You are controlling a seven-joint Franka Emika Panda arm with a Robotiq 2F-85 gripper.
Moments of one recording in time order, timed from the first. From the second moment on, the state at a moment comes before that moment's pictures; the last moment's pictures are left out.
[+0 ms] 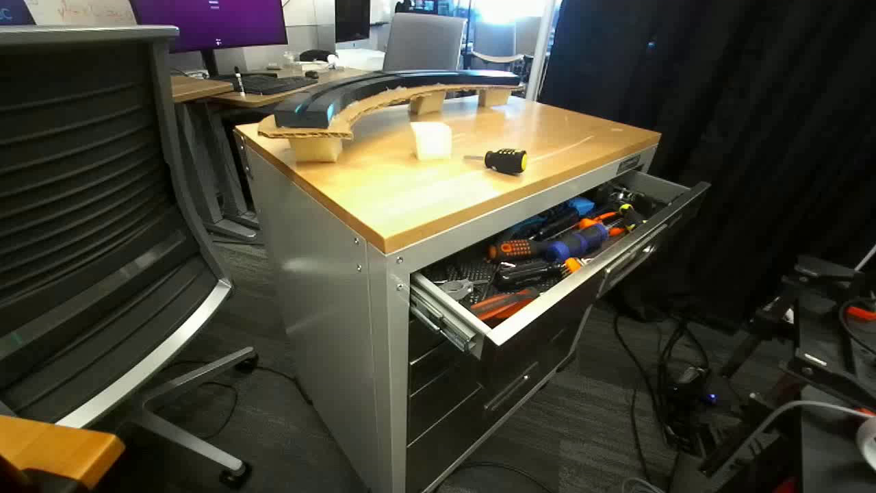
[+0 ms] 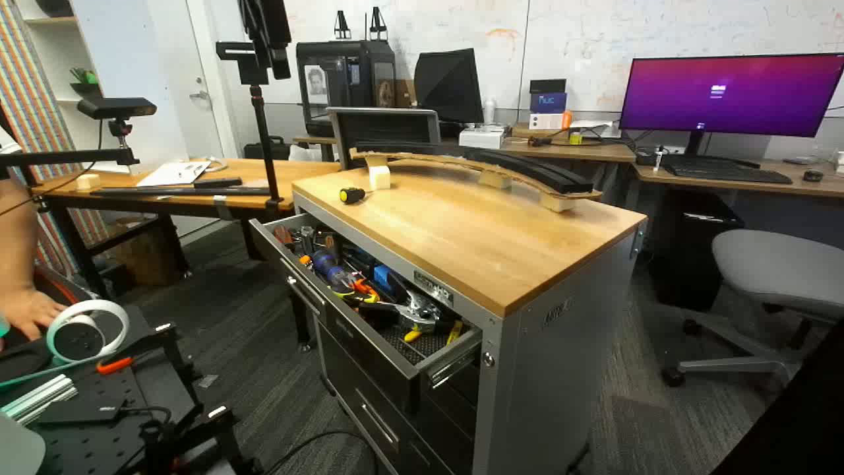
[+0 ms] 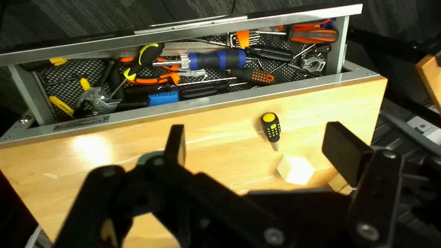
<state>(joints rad) 0.02 -0.52 0.06 -2.35 0.14 1.97 0.23</state>
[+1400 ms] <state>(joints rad) 0.02 -0.45 0.10 -2.34 0.13 1.99 0.23</state>
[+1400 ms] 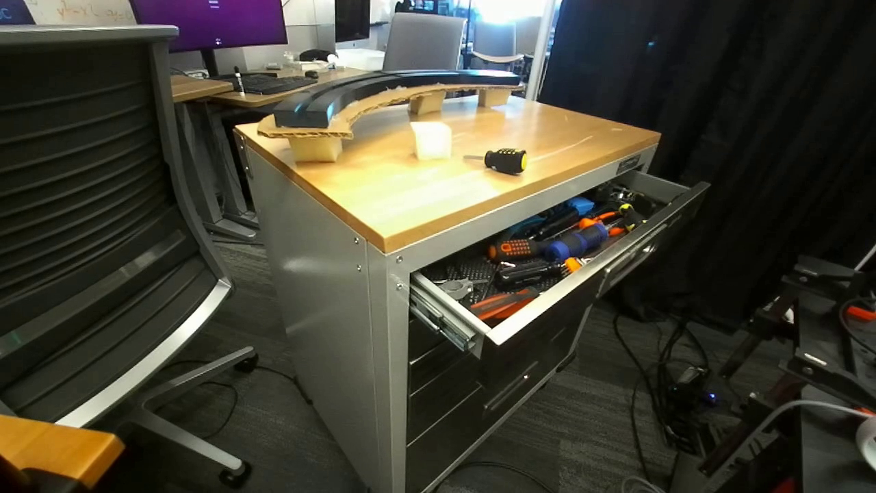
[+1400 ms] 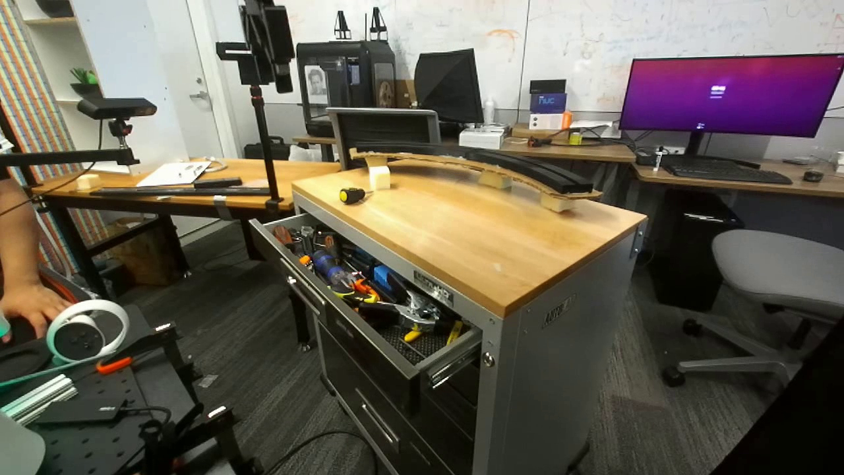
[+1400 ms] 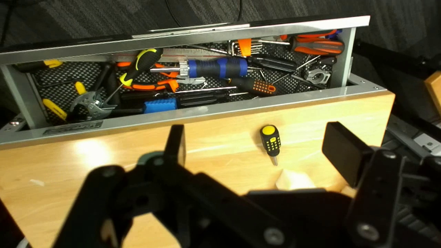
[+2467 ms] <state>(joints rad) 0.17 0.29 0.11 -2.08 -0.22 2.44 0.48</state>
